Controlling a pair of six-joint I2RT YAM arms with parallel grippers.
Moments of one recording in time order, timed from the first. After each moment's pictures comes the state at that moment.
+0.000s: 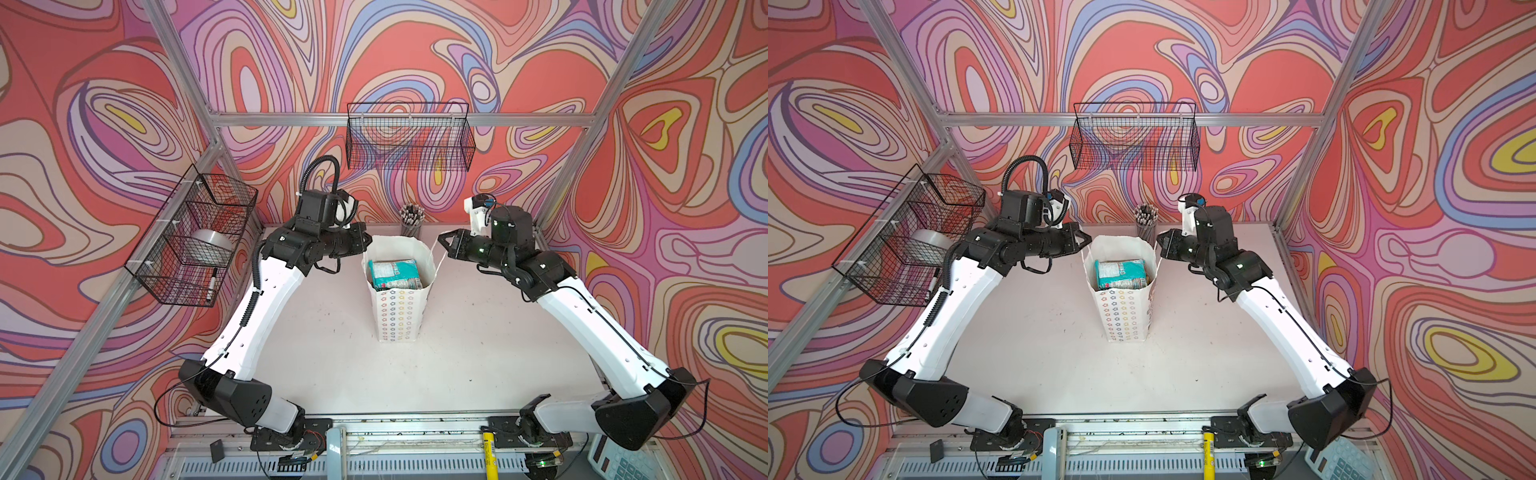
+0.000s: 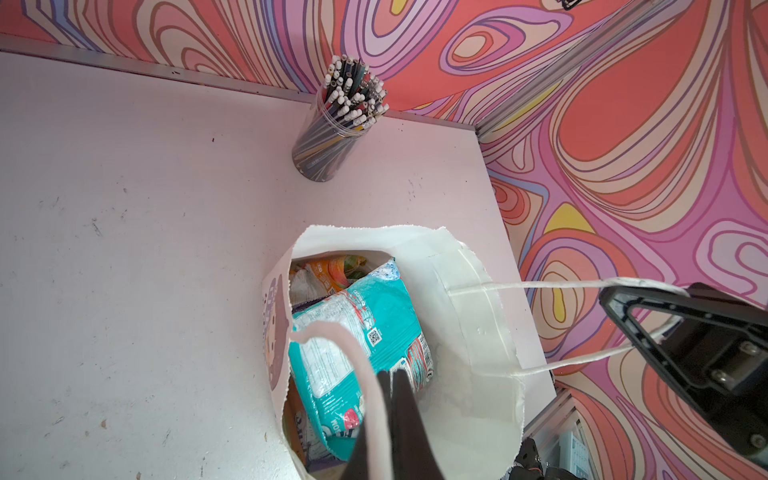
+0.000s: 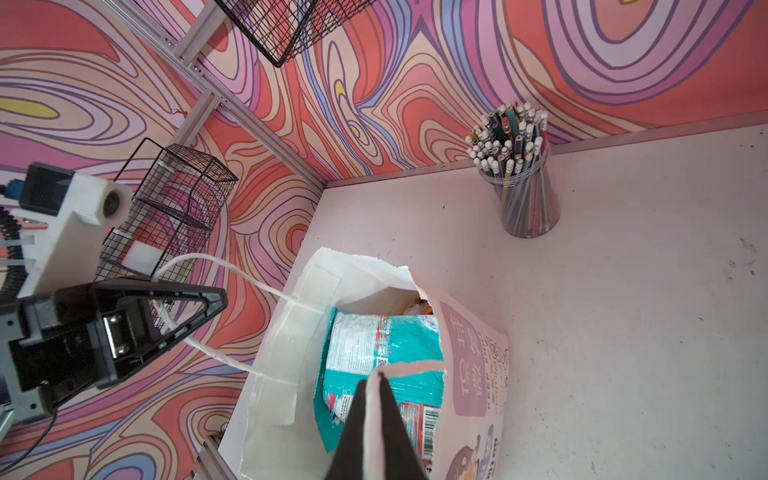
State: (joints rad) left arm -0.37 1.49 1.76 -0.90 0.30 -0.51; right arm 0.47 1.36 1.48 -0.52 -0.22 0.57
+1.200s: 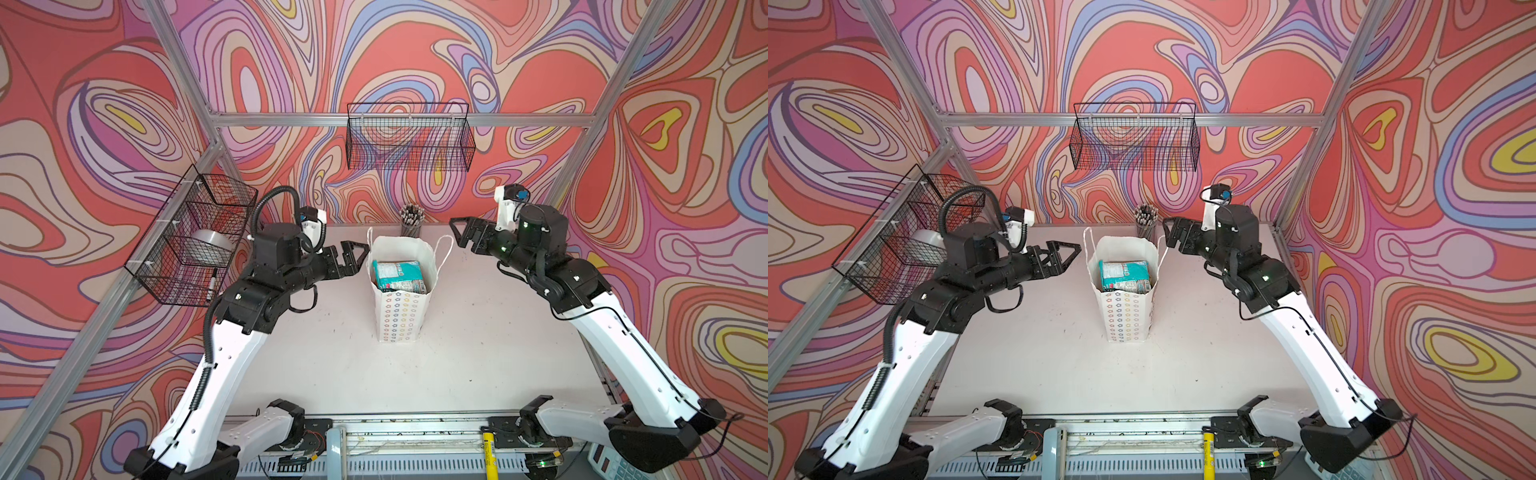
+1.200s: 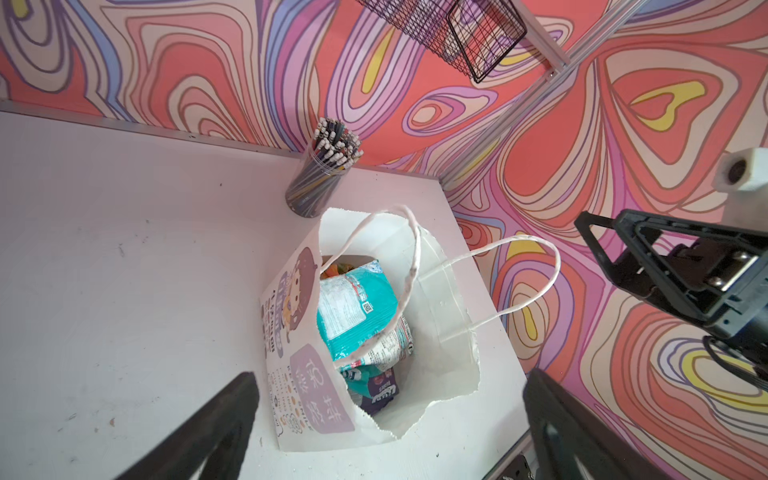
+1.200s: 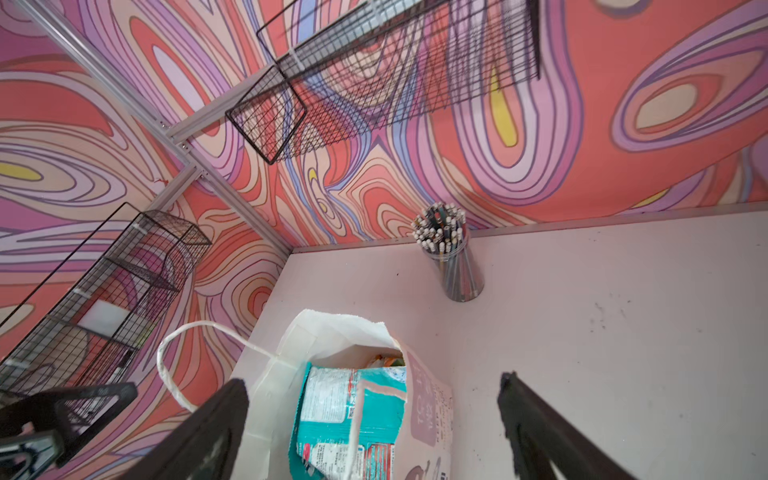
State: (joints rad) left arm -0.34 1.05 1.39 -0.72 0.26 -0.54; right arm 0.47 1.21 1.52 -0.57 0.05 0.49
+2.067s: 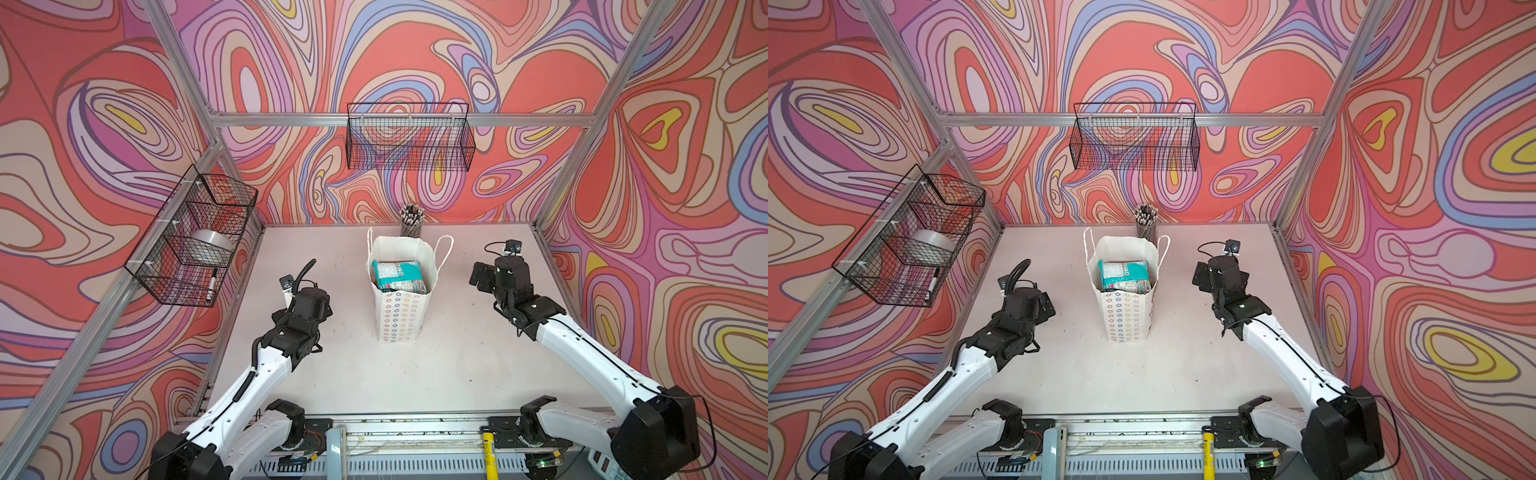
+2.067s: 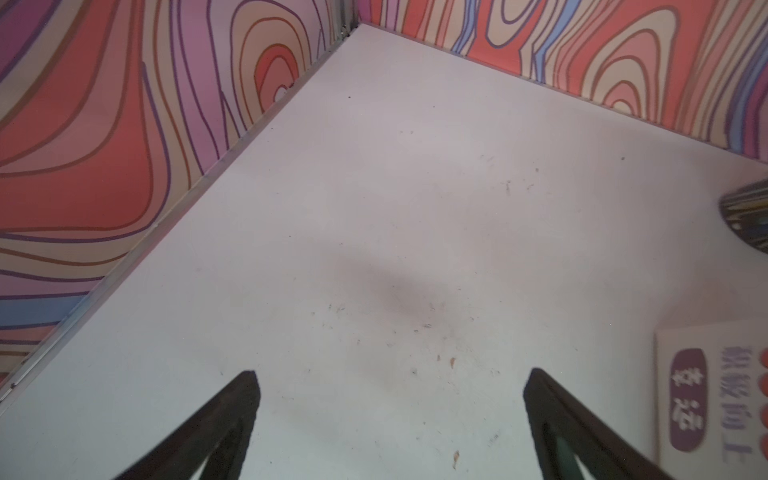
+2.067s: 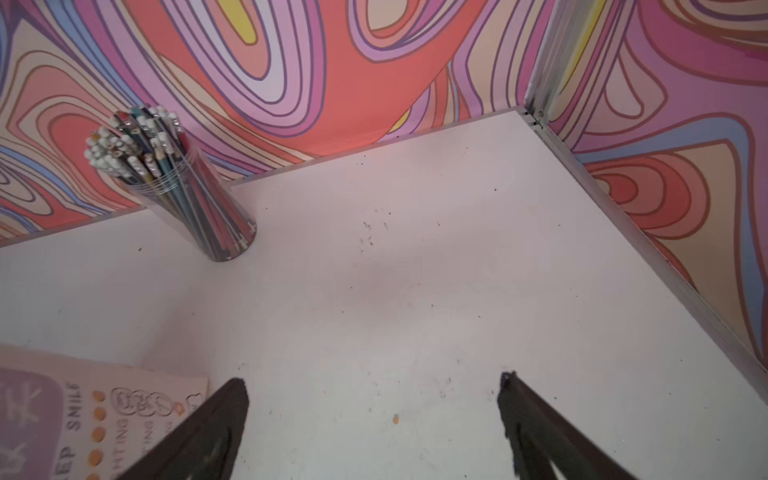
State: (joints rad) left arm -0.33 0.98 0.60 -0.36 -0.65 -0.58; right arm 0.31 1.19 0.85 -0.19 0.38 0.39
